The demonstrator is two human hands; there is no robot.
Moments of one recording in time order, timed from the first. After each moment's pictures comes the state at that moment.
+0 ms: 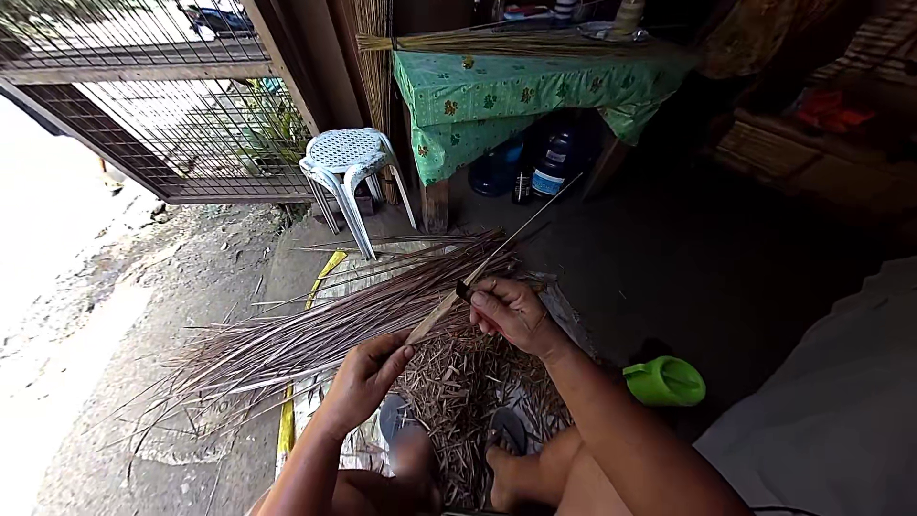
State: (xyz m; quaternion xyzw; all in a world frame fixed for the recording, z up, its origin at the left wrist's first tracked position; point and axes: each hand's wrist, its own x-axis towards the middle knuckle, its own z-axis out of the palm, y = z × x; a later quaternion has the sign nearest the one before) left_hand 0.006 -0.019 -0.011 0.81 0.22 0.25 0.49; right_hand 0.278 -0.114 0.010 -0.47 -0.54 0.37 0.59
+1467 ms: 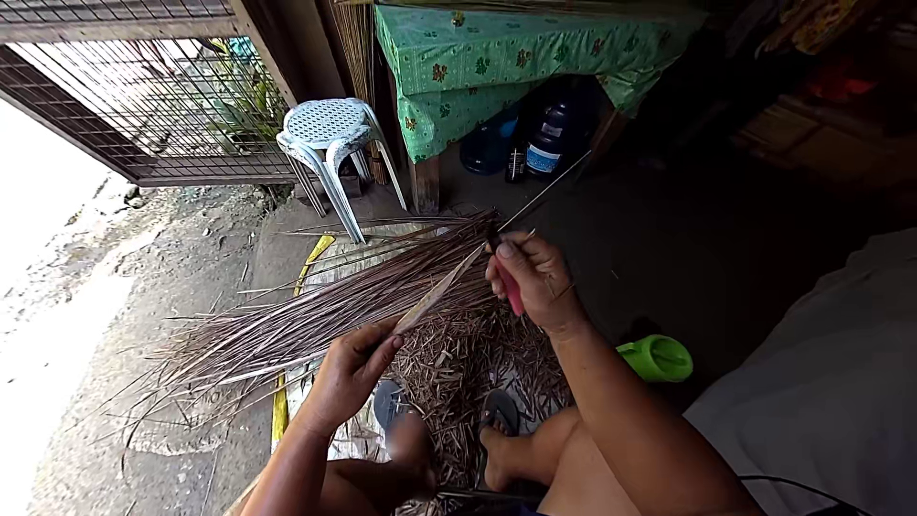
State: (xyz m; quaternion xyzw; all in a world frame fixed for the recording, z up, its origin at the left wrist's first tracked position) left_hand 0.010 -0.016 -0.015 0.82 0.22 0.27 0.46; right_hand 0.294 -0.114 0.027 -0.49 -0.49 0.27 0.67
